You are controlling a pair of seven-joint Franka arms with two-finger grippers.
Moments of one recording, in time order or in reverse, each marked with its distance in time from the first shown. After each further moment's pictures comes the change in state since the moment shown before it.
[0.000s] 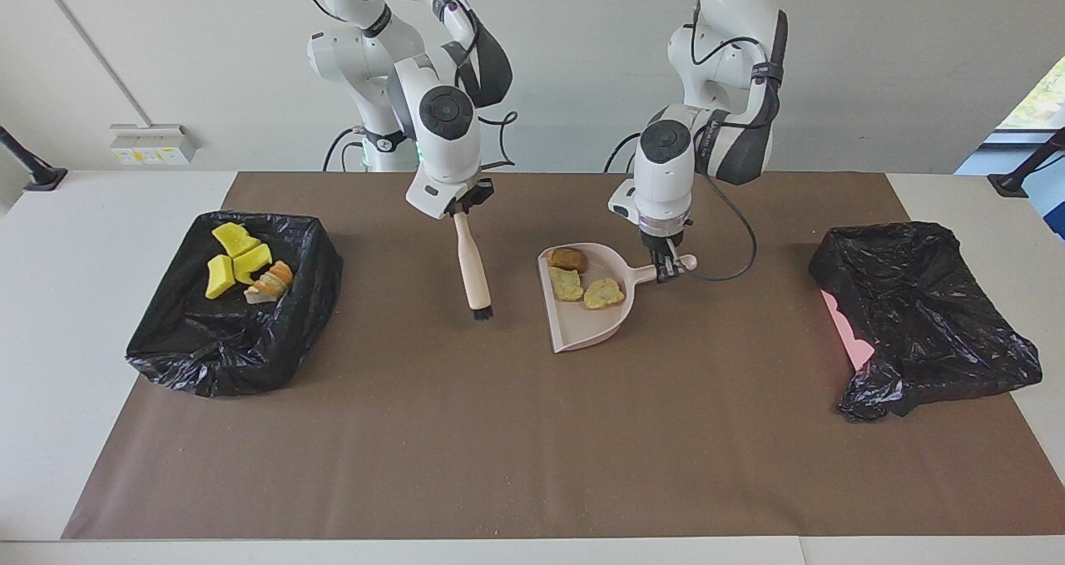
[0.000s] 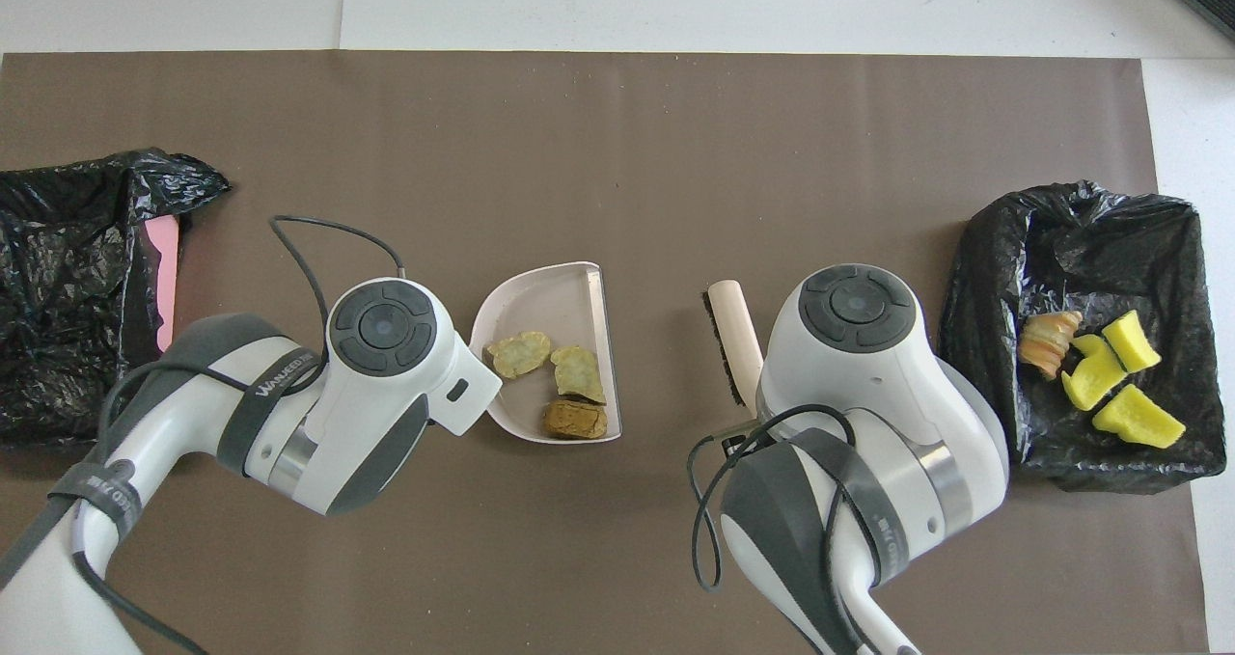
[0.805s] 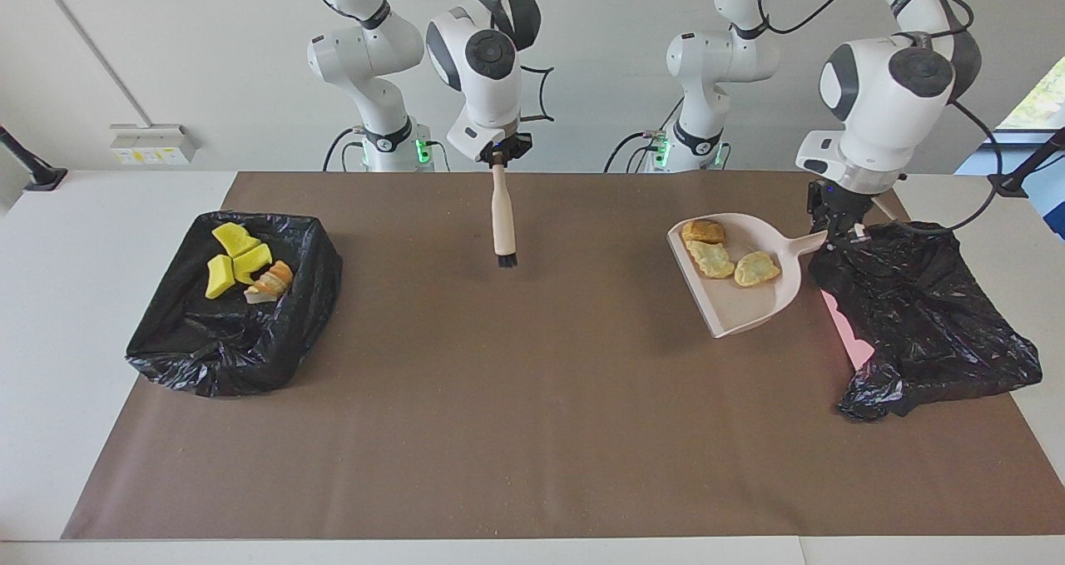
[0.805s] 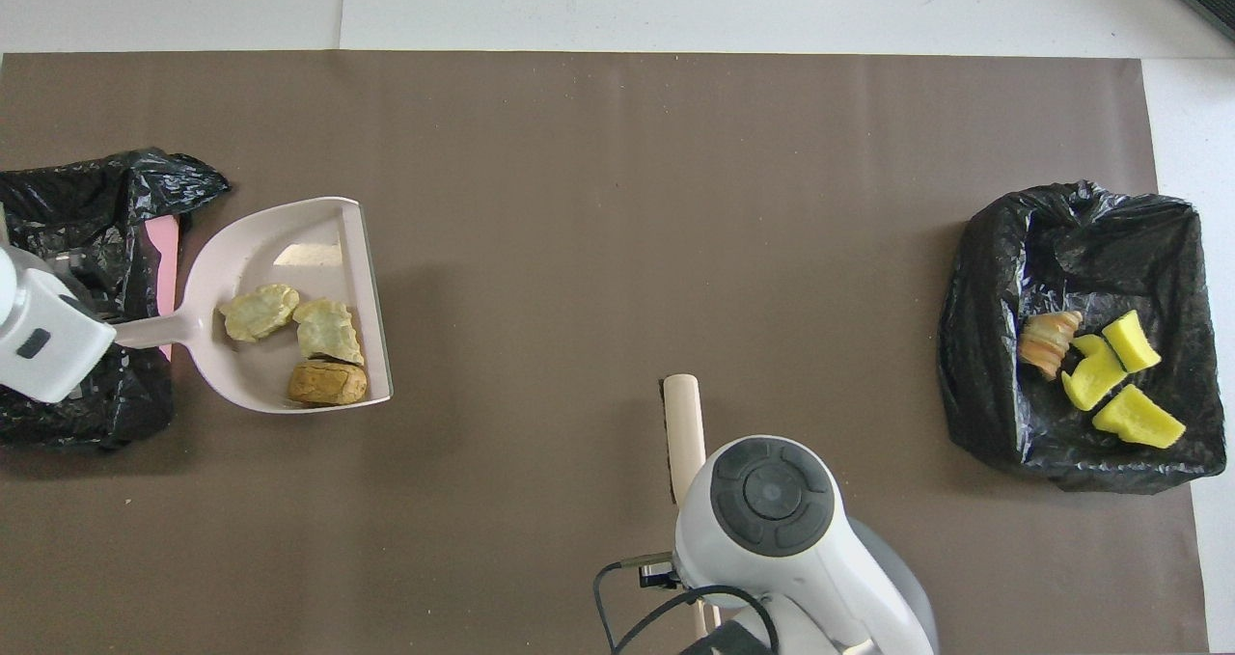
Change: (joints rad) left arm 0.494 -0.192 0.016 0.122 -0.038 -0.224 0.436; right arm 0.224 -0.182 0.027 -0.197 0.215 0.111 0.326
